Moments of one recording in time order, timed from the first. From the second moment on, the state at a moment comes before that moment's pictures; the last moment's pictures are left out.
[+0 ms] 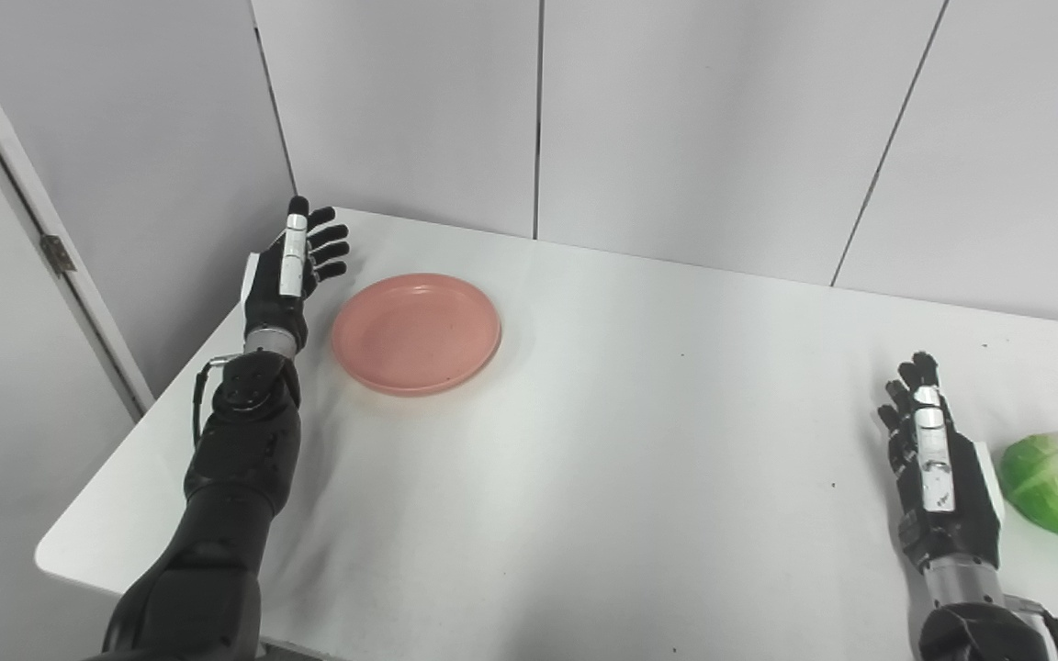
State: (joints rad) left arm -0.61 0.37 0.32 0.79 -0.17 -0.20 0.03; right arm -0.34 -0.08 -0.09 0.29 0.18 -0.11 0.12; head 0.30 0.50
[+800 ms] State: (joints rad) left arm -0.63 0.35 0.24 1.00 -0.16 -0.36 0.03; right arm -0.32 -0.08 -0.09 0.26 0.18 -0.09 0.11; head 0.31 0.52
